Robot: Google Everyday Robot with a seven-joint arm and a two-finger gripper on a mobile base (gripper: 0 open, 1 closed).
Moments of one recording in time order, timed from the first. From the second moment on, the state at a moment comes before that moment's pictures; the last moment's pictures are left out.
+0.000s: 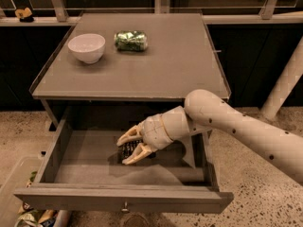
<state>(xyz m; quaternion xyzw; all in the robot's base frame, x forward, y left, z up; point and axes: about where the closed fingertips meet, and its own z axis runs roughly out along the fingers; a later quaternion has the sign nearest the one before) 0.485 0.062 0.705 -0.76 0.43 0.26 0.42</state>
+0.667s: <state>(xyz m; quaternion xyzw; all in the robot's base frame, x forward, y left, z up) 0.469 0.064 0.760 -0.79 0.44 0.17 0.40</state>
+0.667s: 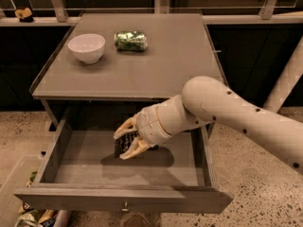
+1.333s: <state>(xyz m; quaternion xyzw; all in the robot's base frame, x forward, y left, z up) 0.440 0.062 0.857 -0.82 0.43 0.02 0.39</state>
